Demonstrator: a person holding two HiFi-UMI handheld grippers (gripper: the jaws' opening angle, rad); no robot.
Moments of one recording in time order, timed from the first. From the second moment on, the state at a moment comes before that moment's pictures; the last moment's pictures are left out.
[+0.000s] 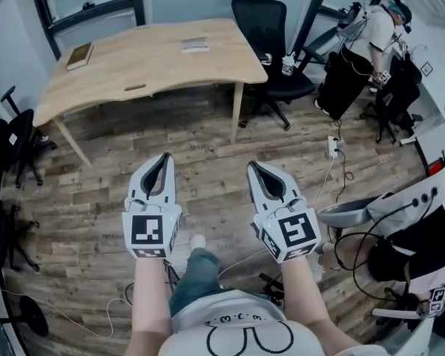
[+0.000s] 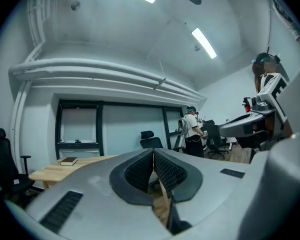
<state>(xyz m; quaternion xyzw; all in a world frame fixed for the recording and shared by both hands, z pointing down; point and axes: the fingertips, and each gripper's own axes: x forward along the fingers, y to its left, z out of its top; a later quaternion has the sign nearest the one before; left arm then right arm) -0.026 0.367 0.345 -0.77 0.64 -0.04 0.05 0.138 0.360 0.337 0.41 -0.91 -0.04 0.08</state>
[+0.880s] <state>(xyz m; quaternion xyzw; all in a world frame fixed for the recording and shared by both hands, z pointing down) -0.139 0.100 0.352 -0.78 0.63 -0.03 0.02 0.025 0.086 0.334 0.41 -0.91 -0.06 0.10</state>
